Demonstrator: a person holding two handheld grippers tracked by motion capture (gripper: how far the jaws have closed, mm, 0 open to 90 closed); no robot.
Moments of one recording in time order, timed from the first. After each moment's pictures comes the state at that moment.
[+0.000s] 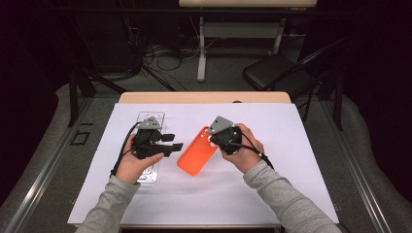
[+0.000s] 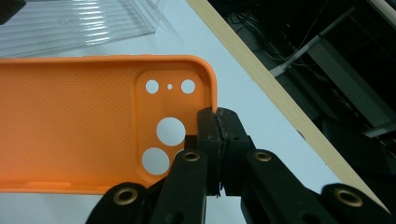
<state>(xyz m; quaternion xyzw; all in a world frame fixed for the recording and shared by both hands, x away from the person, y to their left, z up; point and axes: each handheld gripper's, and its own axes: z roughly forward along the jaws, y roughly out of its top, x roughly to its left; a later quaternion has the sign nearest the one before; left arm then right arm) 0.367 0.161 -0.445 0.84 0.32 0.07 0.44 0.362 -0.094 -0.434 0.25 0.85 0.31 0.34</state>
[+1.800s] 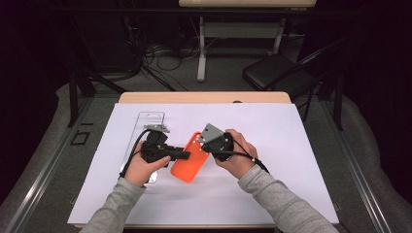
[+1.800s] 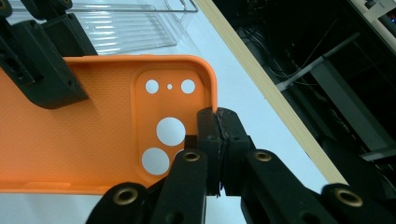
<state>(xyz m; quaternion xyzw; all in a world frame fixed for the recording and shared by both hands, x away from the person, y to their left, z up) 0.372 0.147 -0.467 0.83 0.34 -0.07 0.44 0.347 -0.074 -0.438 0.20 0.86 0.31 0.35</state>
